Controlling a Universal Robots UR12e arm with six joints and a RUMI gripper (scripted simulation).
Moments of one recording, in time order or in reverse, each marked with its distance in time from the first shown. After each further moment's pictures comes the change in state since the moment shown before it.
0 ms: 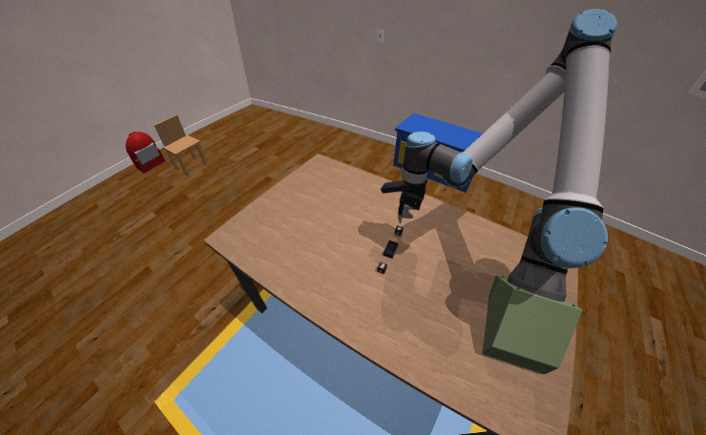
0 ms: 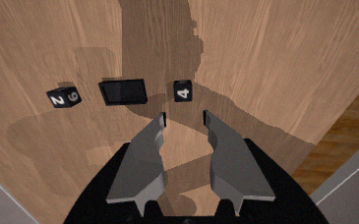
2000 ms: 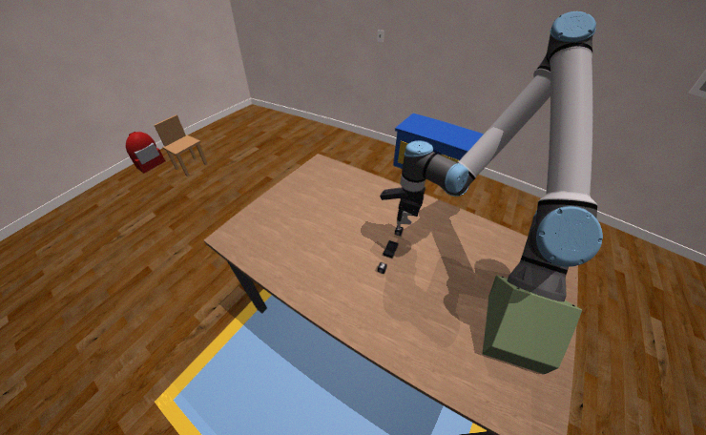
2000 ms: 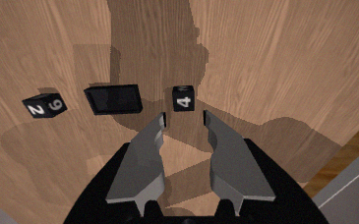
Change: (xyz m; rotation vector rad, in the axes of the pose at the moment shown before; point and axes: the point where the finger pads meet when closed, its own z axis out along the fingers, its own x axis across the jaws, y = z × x) arm 0.000 0.000 0.035 -0.001 0.000 0.000
